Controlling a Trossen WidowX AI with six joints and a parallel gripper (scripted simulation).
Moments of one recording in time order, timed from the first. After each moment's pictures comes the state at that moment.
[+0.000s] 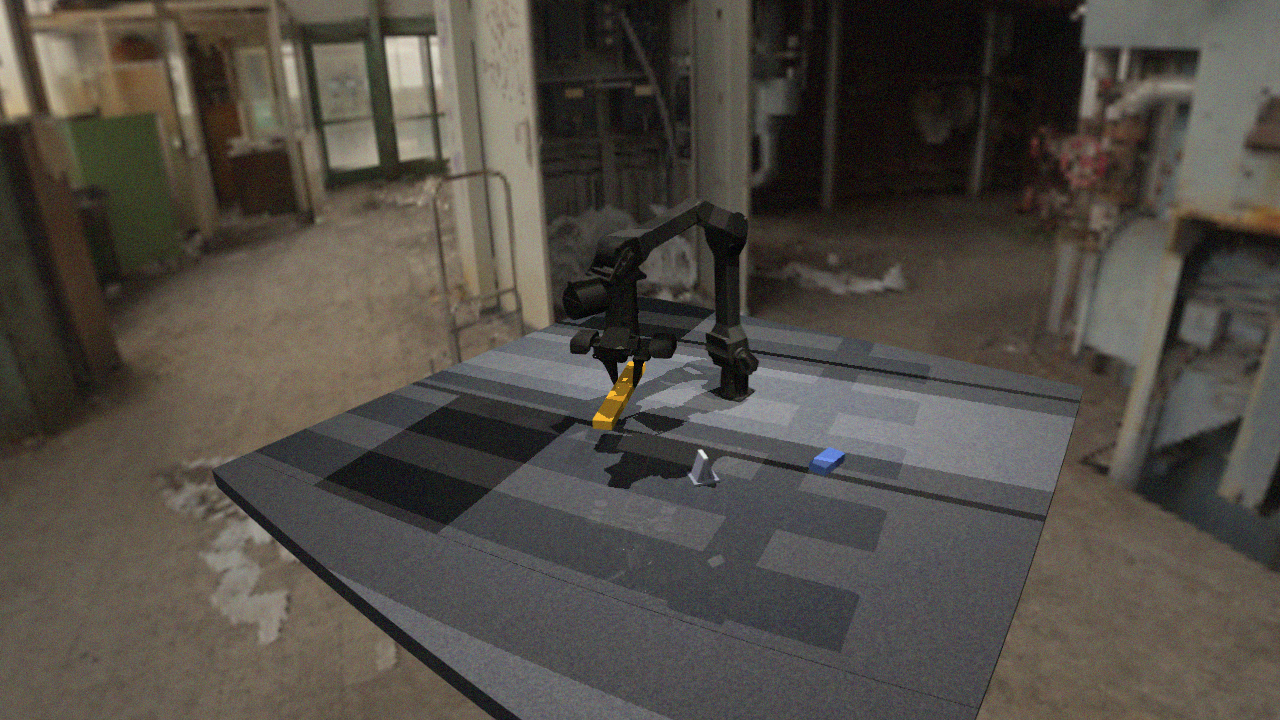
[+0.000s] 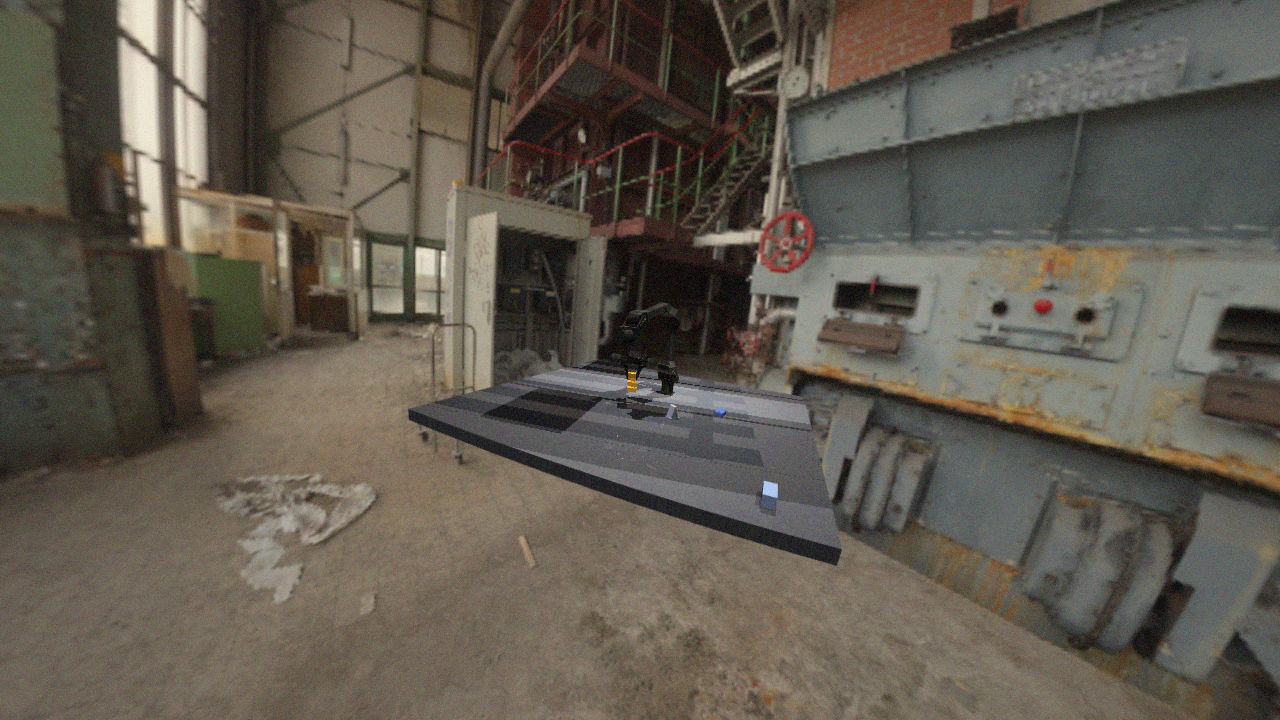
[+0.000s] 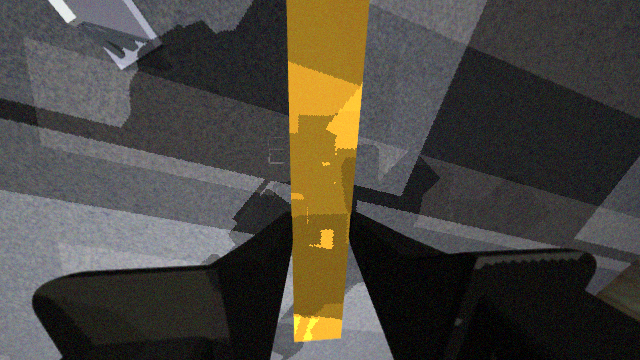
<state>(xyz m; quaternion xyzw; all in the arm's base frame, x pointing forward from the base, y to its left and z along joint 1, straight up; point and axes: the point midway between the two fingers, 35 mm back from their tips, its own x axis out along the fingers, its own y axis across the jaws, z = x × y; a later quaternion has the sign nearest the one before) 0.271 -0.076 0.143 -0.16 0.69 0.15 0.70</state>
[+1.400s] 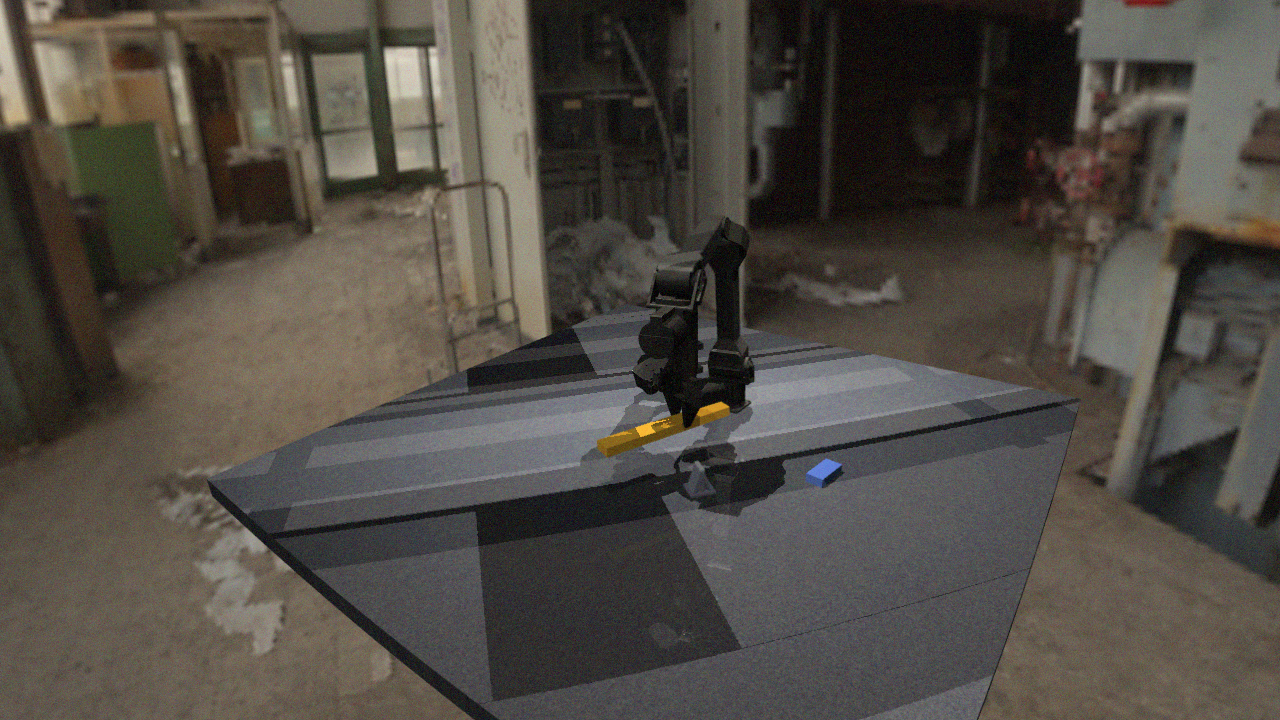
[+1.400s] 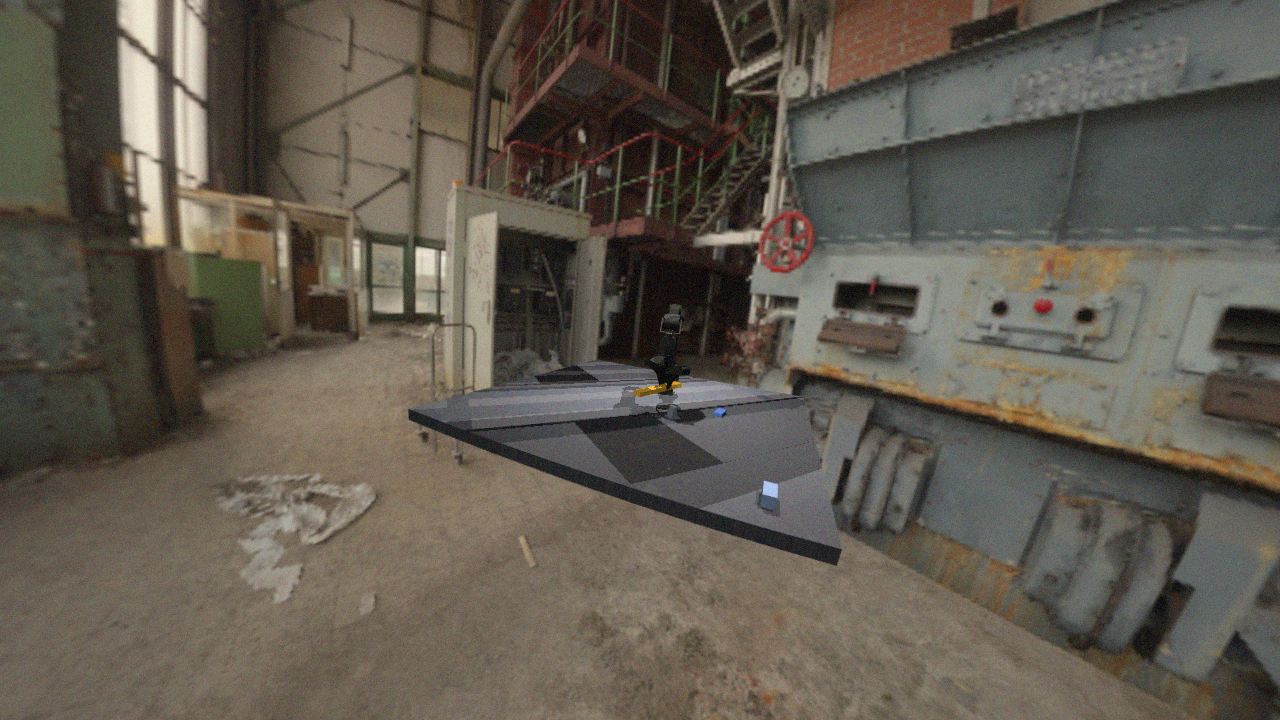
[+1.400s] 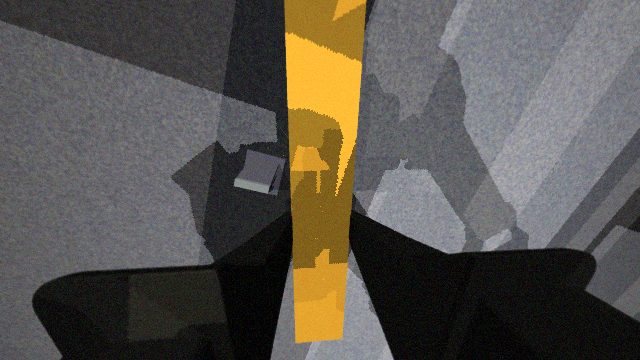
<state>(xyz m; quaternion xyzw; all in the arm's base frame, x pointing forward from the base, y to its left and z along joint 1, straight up) 0.297 0.075 0.145 0.13 0.69 -0.13 0.70</state>
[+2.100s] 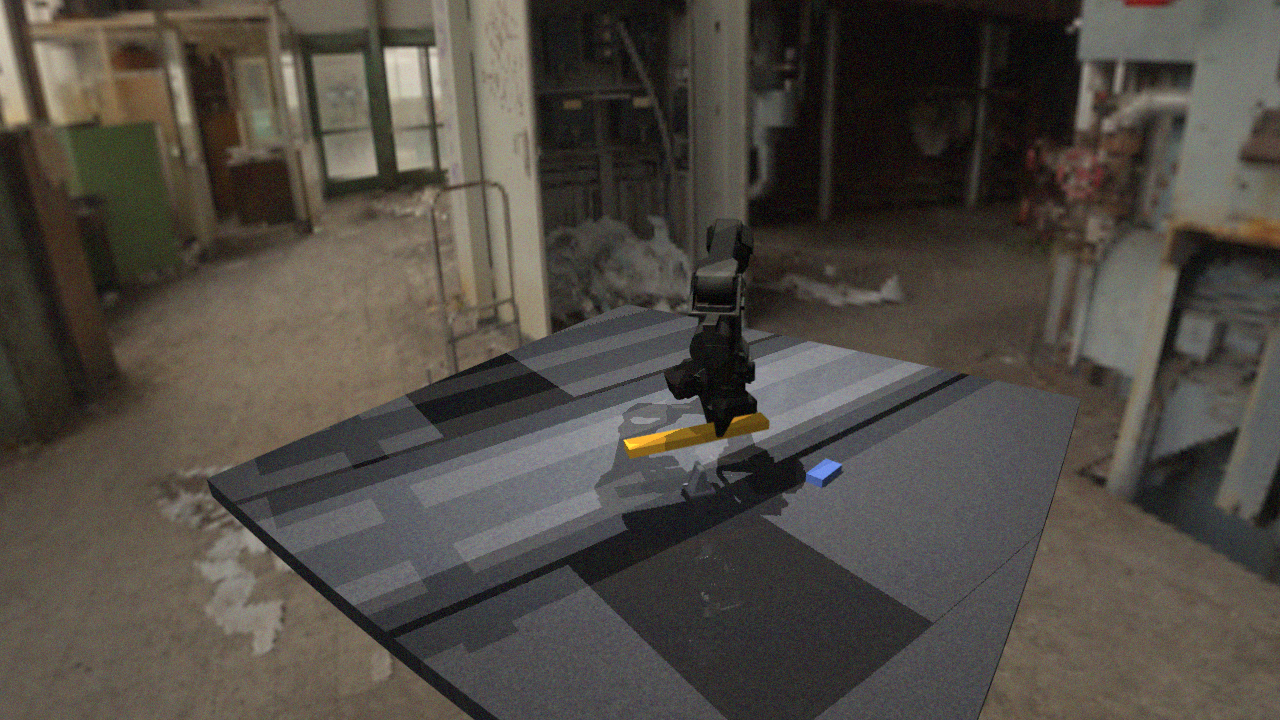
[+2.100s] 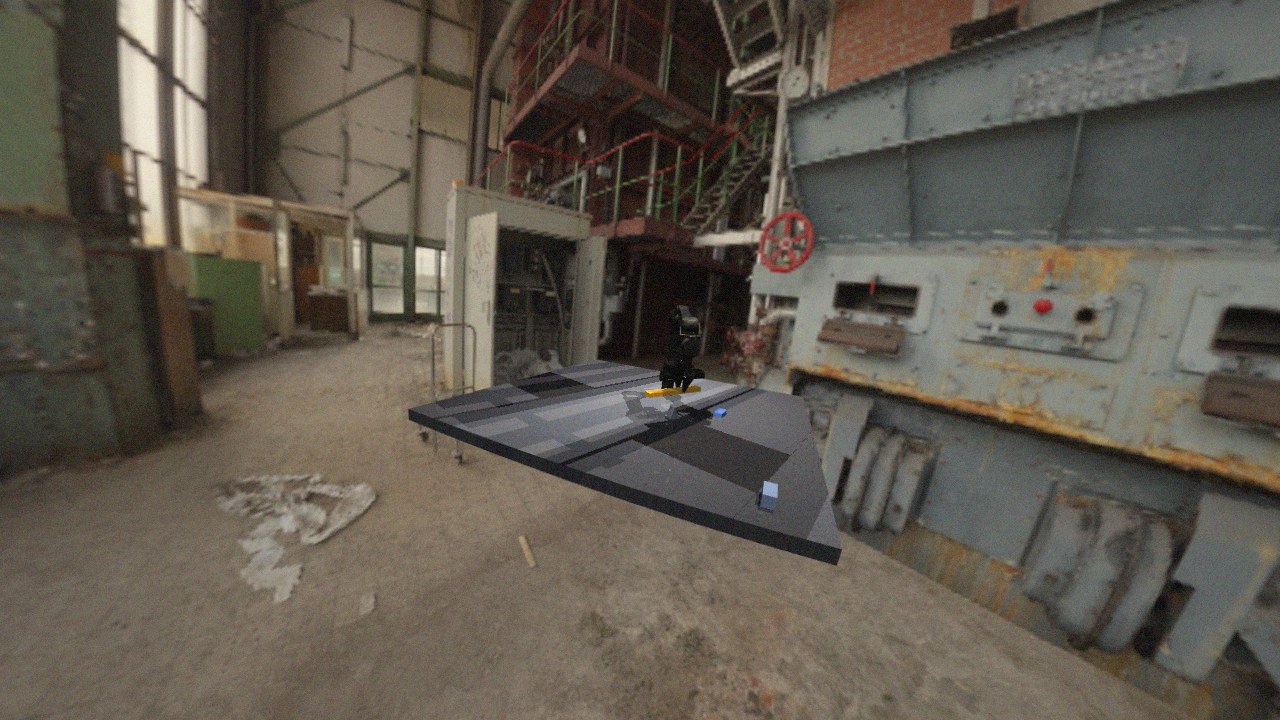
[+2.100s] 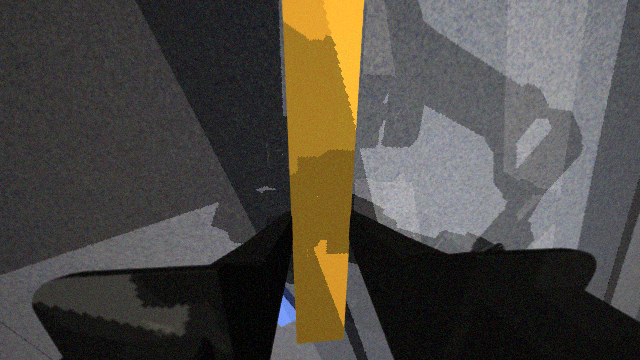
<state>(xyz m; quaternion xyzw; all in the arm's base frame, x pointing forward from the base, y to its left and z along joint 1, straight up) 0.291 0.140 0.145 0.22 0.67 -0.21 0.68</state>
